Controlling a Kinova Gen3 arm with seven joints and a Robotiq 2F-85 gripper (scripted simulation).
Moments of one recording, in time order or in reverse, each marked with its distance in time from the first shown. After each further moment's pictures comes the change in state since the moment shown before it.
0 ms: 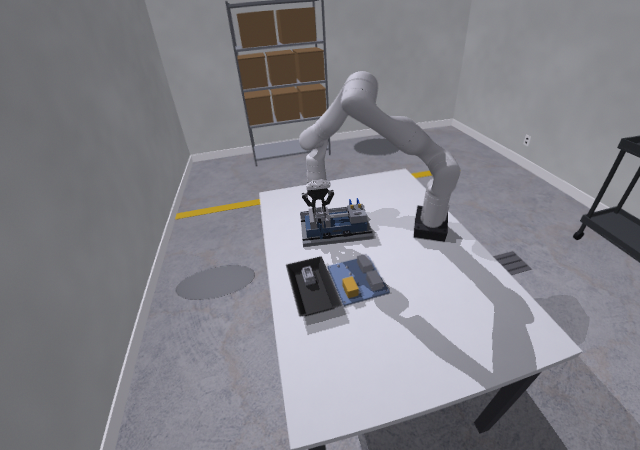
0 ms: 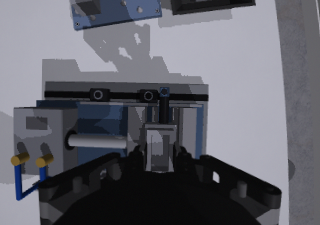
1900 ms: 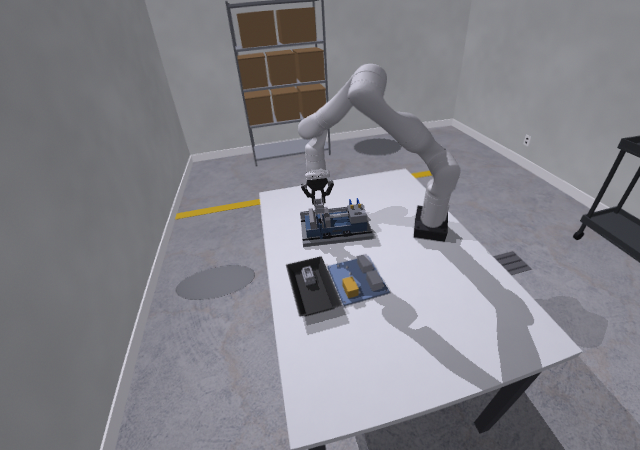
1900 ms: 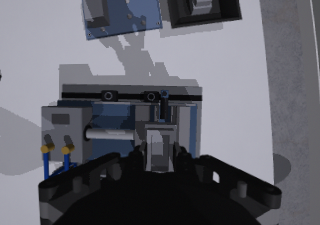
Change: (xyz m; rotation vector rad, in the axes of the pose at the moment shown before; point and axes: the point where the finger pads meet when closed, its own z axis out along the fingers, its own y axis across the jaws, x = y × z) arm 0.000 -0.001 -0.043 0.004 0.000 0.001
